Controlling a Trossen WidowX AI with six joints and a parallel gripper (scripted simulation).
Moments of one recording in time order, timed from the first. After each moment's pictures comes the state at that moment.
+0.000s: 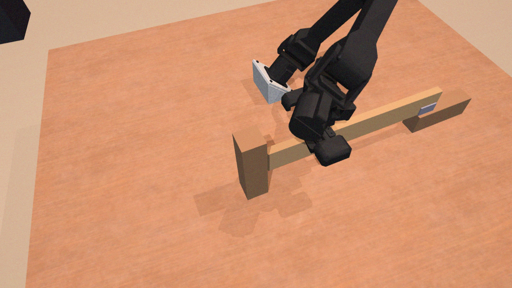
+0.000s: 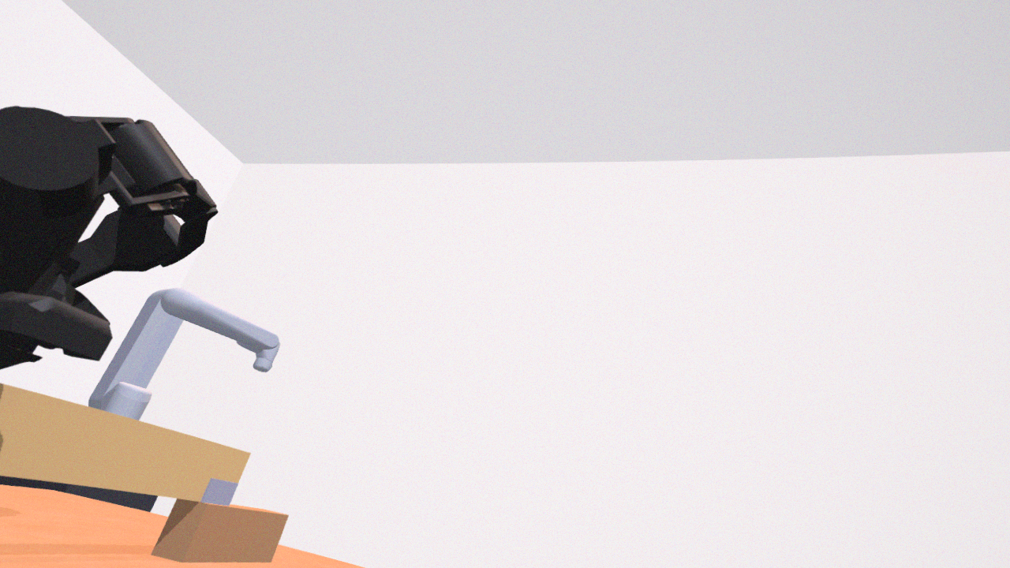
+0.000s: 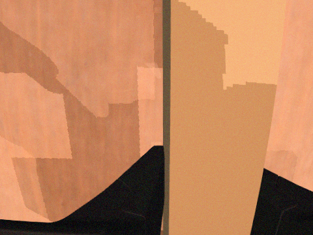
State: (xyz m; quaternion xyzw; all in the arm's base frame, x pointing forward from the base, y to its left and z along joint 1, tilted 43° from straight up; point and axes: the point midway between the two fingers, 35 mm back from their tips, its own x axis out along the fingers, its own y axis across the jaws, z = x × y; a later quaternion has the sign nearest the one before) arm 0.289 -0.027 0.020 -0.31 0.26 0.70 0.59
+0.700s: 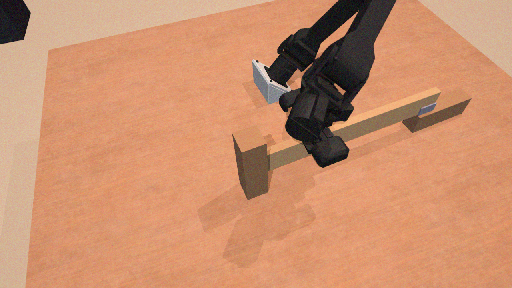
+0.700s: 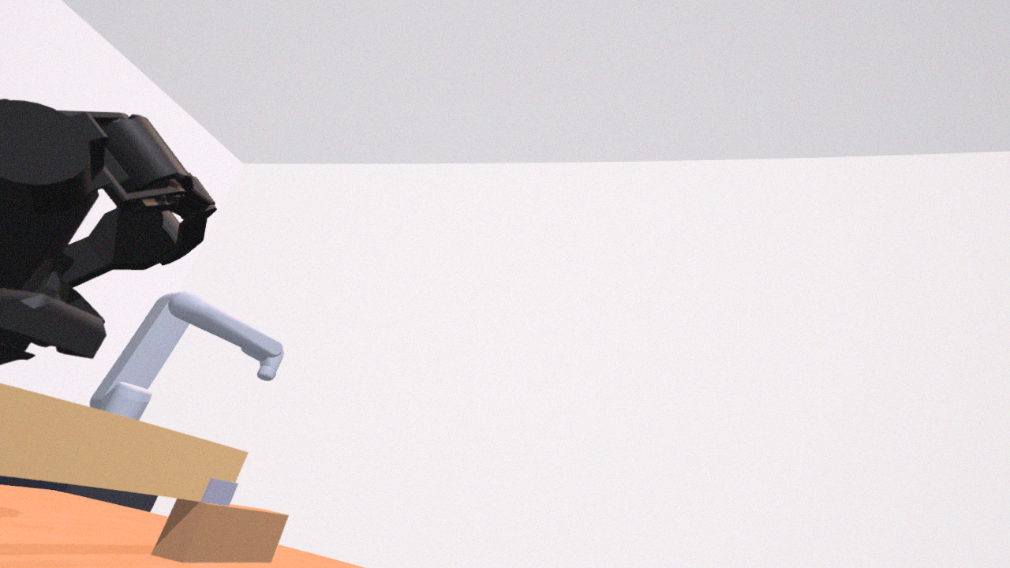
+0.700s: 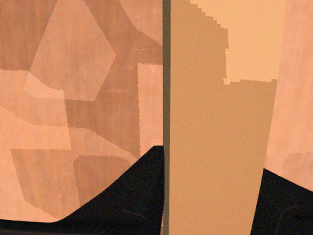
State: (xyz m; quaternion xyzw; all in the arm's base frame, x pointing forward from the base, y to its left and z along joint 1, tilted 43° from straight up) arm 0.290 -0.031 0.016 -0.31 0.26 0.70 0.59
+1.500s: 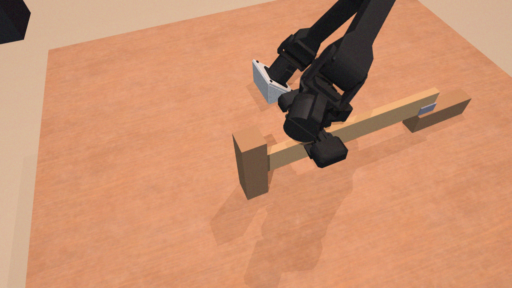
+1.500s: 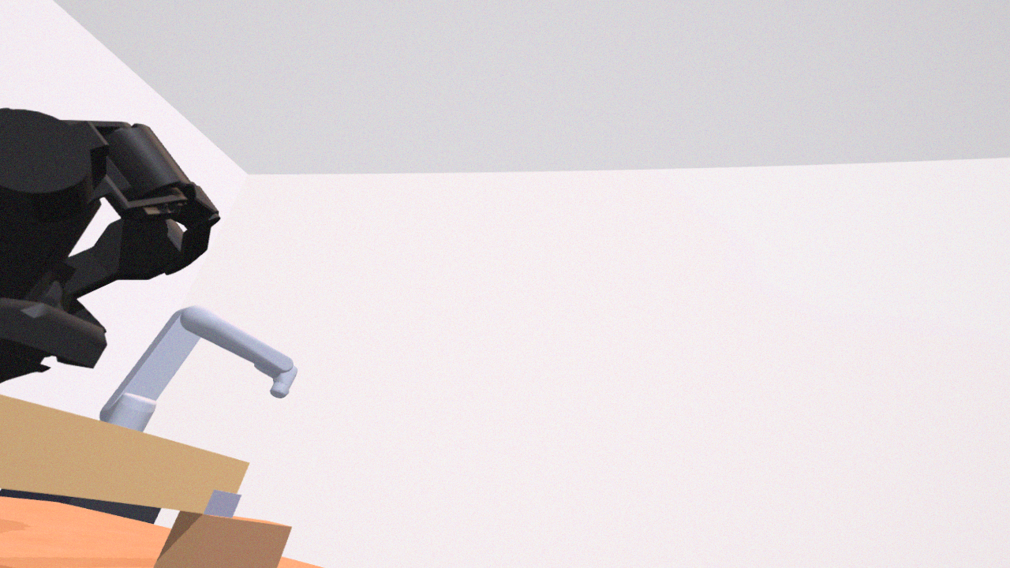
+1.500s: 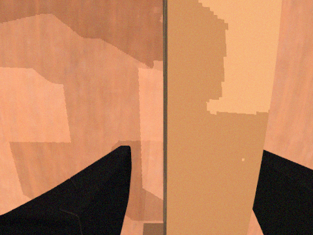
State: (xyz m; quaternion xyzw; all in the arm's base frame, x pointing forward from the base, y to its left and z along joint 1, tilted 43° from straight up) arm 0.290 -0.033 0.014 -0.31 0.26 0.70 0.59
